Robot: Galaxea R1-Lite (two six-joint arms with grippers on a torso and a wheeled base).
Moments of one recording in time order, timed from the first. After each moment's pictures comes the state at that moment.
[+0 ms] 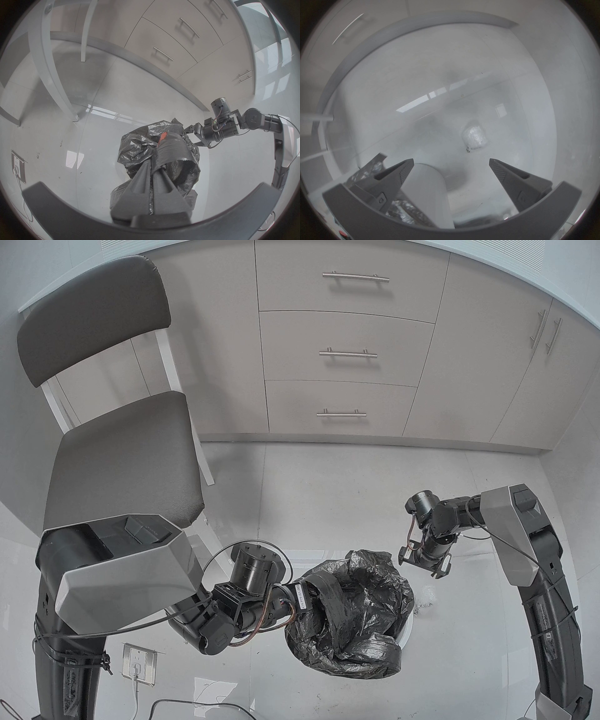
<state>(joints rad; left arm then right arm) -0.62 2.38 -0.93 -0.86 -0.06 -0.66 0.21 2.72 -2.00 0.46 -0.22 0.69</state>
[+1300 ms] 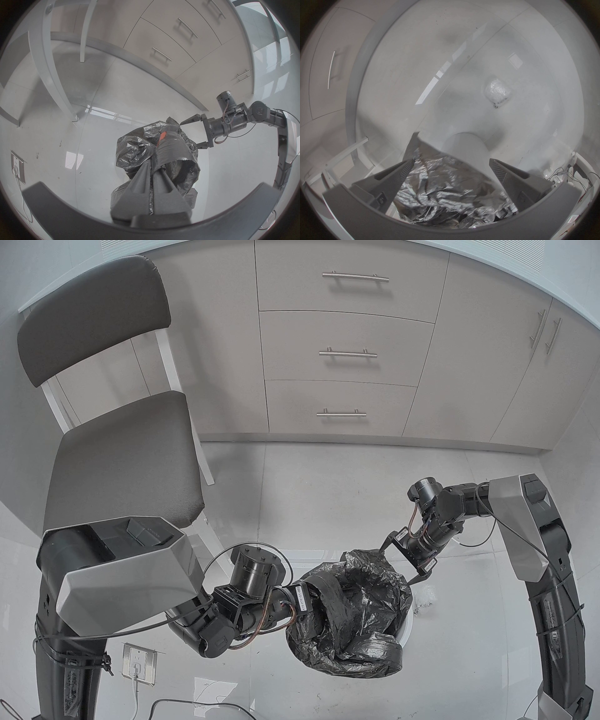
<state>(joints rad) -0.63 2.38 -0.91 -0.89 -0.06 -0.65 0.22 2.66 -2.00 0.51 0.20 1.07</state>
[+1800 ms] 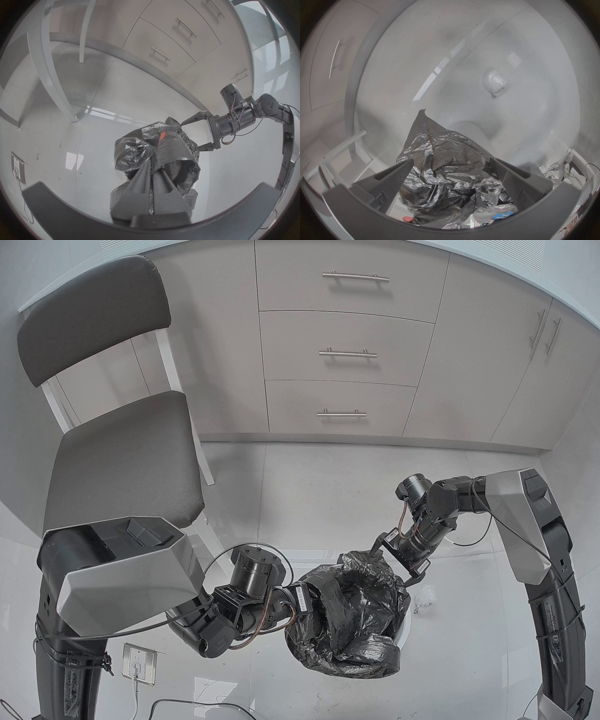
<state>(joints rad) -0.63 2.38 -0.91 -0.89 -0.06 -0.64 0.28 2.61 -2.00 0.59 0.20 1.10</state>
